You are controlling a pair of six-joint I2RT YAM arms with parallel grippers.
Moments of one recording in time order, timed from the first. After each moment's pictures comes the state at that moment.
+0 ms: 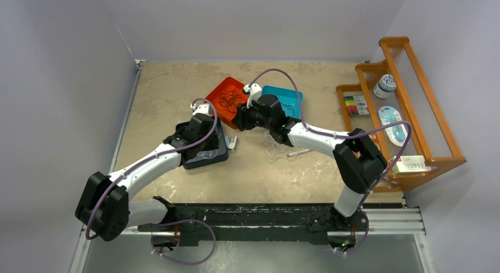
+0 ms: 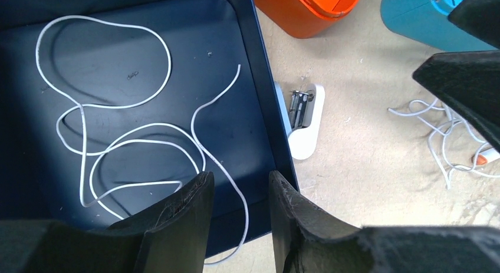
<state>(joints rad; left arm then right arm) -0.55 1.22 0.73 -0.31 -0.22 -0.56 0.73 1.73 1.09 0.25 -0.12 0.27</state>
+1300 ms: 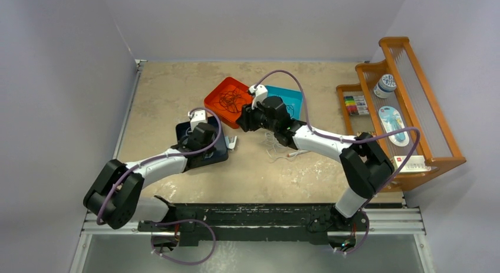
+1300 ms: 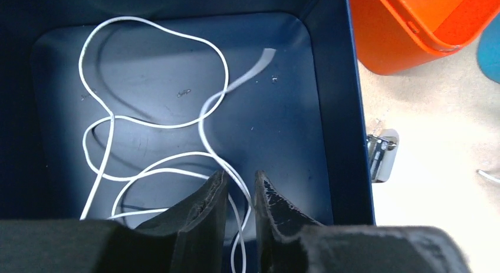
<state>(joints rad) -0.55 1.35 0.57 0.01 -0.43 -0.57 0.72 1.67 1.03 0.25 -0.09 0.29</state>
